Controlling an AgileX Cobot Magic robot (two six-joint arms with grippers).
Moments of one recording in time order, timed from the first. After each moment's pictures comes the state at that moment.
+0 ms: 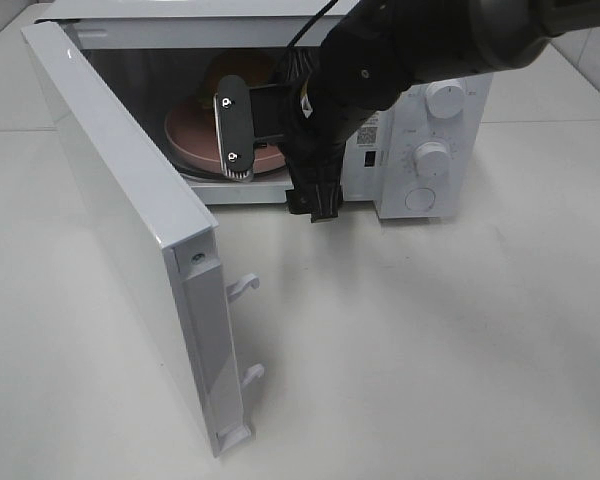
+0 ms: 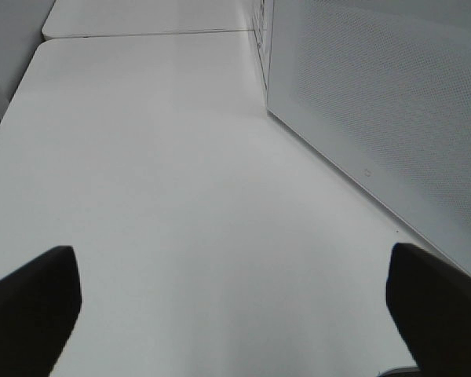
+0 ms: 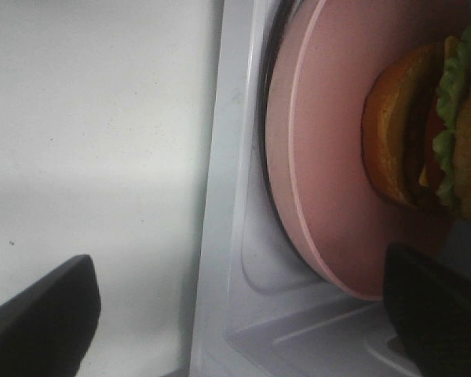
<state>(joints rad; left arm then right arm) 0.02 -0.01 -0.52 -0.10 1.09 0.10 0.65 2.02 -1.43 -0.42 0.36 -0.77</state>
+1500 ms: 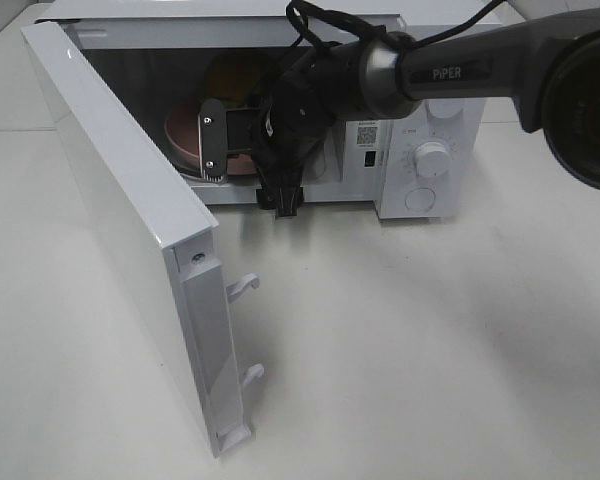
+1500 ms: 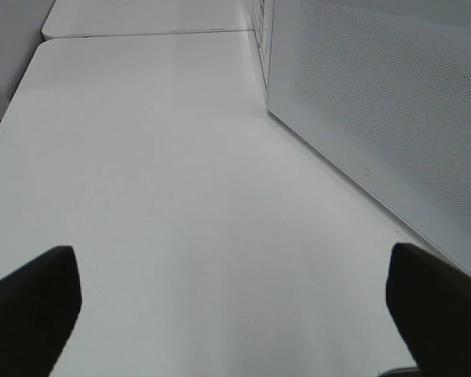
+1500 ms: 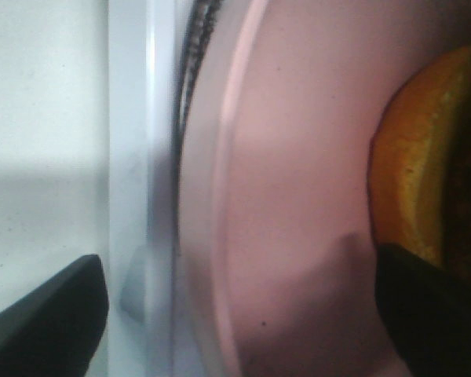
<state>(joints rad) 0.02 -0.01 -0.52 -0.10 1.09 0.10 0.61 2.39 -1.82 -0.41 0.35 -0.77</state>
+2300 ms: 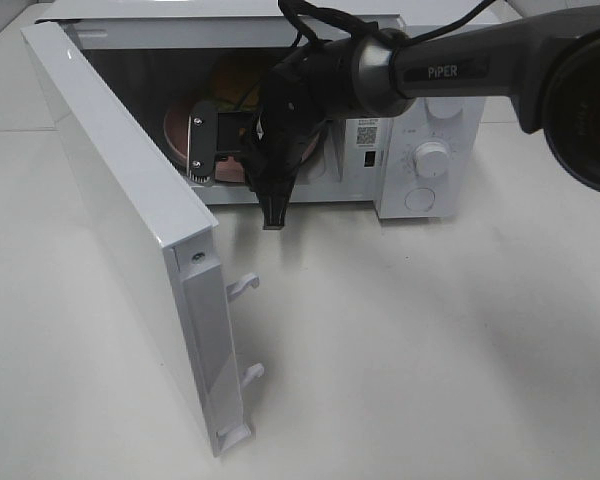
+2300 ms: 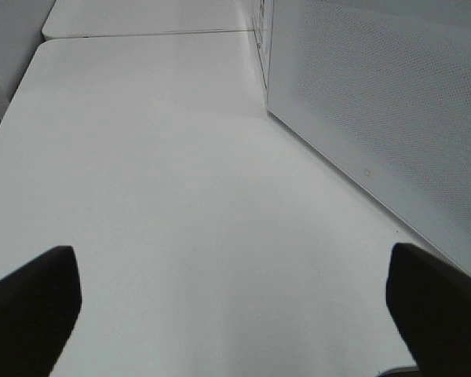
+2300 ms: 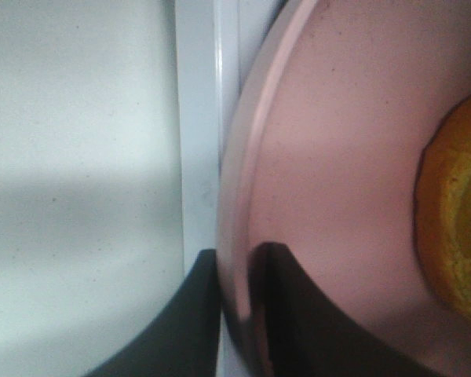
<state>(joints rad) 0.02 -0.01 -0.52 -0.10 1.09 0.10 0.63 2.38 -1.83 -0.29 0.44 -0.77</state>
